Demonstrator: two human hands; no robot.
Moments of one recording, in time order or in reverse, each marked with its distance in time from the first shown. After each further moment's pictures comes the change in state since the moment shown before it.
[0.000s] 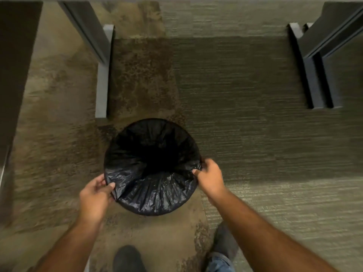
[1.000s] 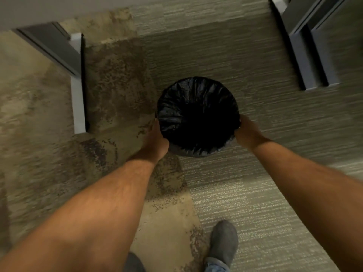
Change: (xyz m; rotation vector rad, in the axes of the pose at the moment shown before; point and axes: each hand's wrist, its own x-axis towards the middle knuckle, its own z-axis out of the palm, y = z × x) left_hand 0.106 0.051 0.305 0.812 -0.410 0.504; right_hand 0.135 -0.054 -0.214 -0.439 0.120 -0.043
